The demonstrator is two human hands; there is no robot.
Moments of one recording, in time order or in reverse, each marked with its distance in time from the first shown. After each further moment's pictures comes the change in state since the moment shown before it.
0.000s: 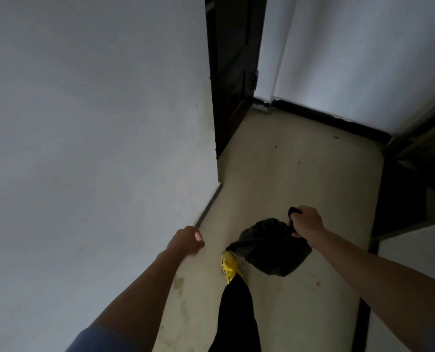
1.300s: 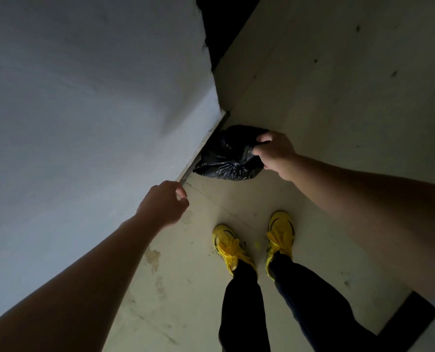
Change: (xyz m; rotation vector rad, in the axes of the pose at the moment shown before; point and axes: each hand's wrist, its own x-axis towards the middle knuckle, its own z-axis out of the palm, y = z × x) left_hand 0.448 -0.039 0.093 0.053 -0.101 -0.254; right_hand 0.461 -0.024 0.303 -0.253 -0.370 0.024
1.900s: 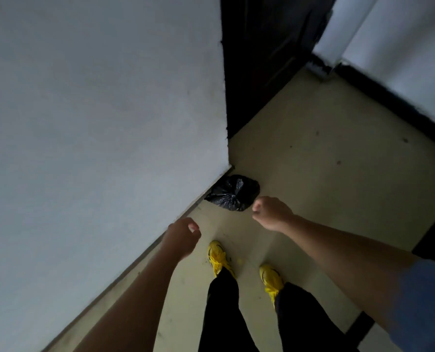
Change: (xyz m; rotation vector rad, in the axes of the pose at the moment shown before) left_hand -0.295 0.045 -0.066 -0.391 0.155 -0.047; right_hand -0.297 -0.048 -0.135 -0.751 -0.212 -0.364
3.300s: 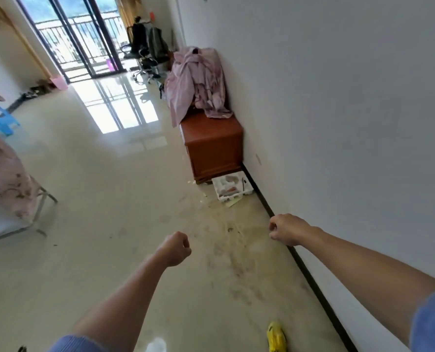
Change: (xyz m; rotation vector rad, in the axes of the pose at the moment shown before) left_hand -0.774 -0.670 0.107 -0.995 0.920 -1.285; right_hand -0.601 -0.592 0.695 -1.445 -0.489 -1.586
